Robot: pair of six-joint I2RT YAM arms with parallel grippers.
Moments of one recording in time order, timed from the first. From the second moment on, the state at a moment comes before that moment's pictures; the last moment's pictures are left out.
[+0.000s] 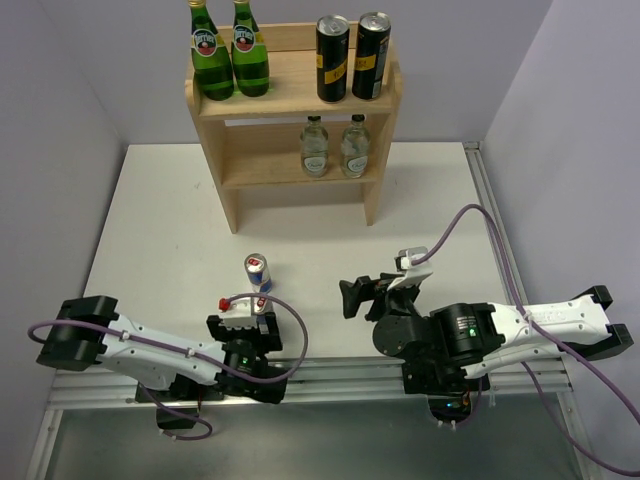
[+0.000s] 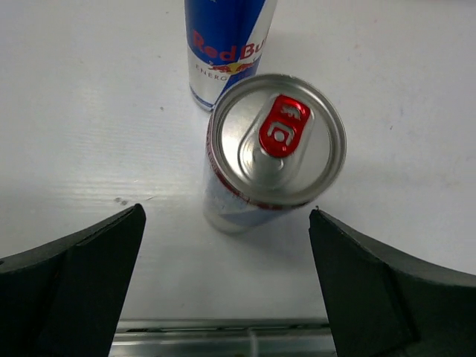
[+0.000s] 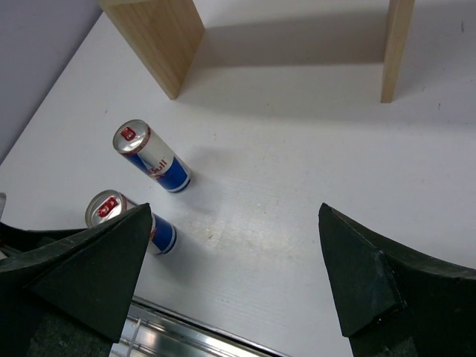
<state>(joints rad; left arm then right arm) -1.72 1.26 0.67 -1.18 -1.12 -1.94 1.63 0.83 0.90 -0.74 1.22 0.93</state>
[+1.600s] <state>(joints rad) -1.40 1.17 0.70 -0.58 -1.05 -1.25 1.63 0.71 0.78 -0.88 1.22 1.12</state>
